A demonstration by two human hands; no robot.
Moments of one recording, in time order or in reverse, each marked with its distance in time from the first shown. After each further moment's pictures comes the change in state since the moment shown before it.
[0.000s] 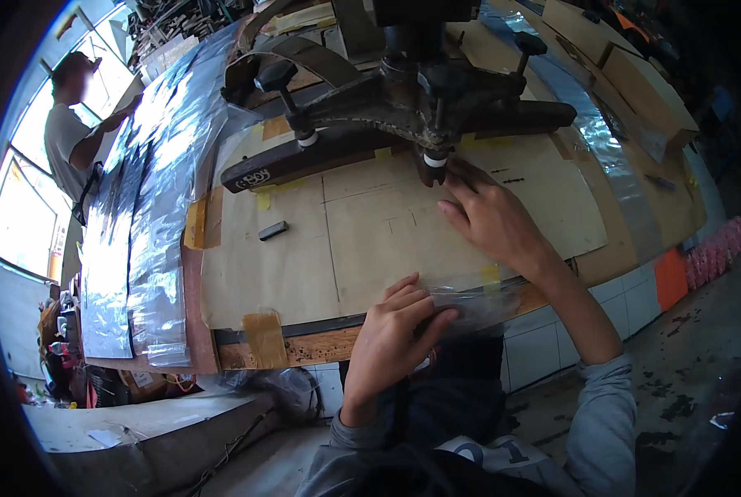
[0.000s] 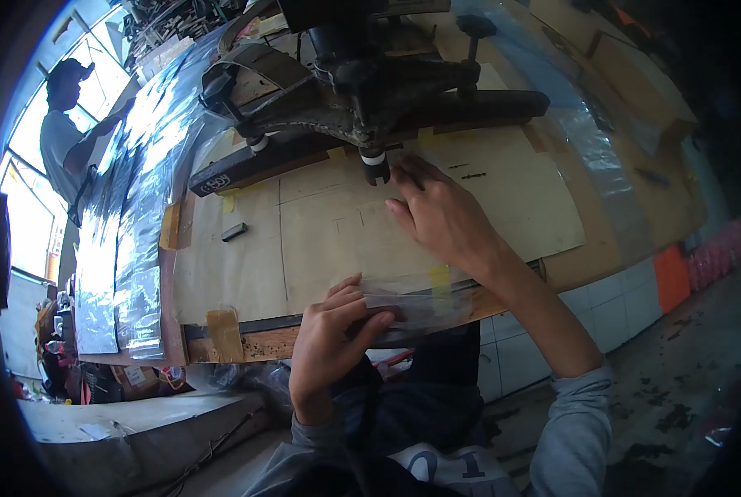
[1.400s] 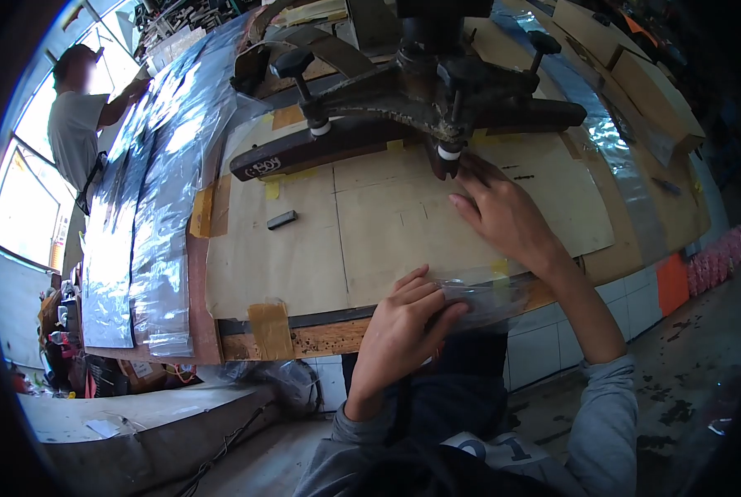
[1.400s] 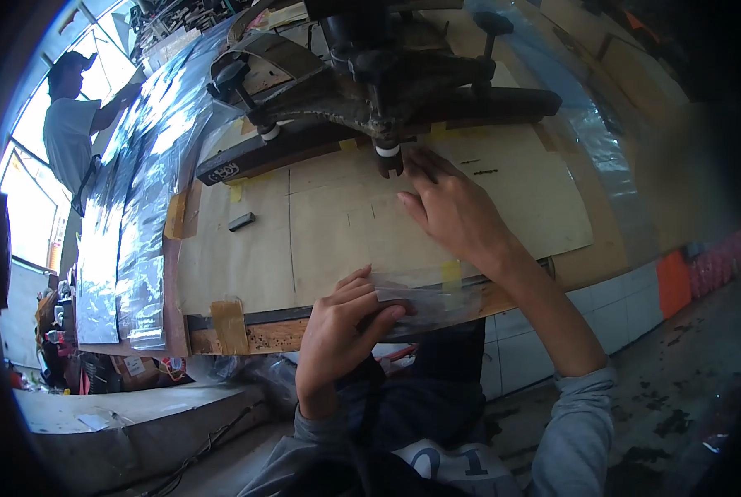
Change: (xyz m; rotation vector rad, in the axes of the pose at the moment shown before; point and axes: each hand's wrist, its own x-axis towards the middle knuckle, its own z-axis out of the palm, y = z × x) left_hand -0.001 -0.003 0.001 0.045 -0.006 0.049; right_hand 0.000 0.002 0.001 -0.019 -0.005 -0.009
